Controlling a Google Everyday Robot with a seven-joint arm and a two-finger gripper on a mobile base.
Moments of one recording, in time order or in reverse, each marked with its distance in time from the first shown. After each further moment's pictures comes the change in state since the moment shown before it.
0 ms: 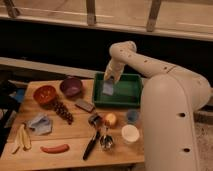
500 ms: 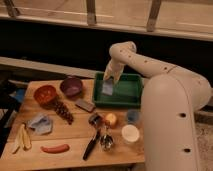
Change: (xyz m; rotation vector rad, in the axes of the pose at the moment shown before) arm 0.000 0.003 0.002 -0.009 -0.006 0.011
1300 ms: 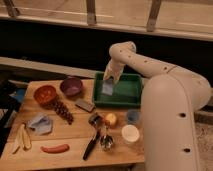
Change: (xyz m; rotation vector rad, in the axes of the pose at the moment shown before) arm 0.000 -0.001 0.000 0.000 0.000 0.002
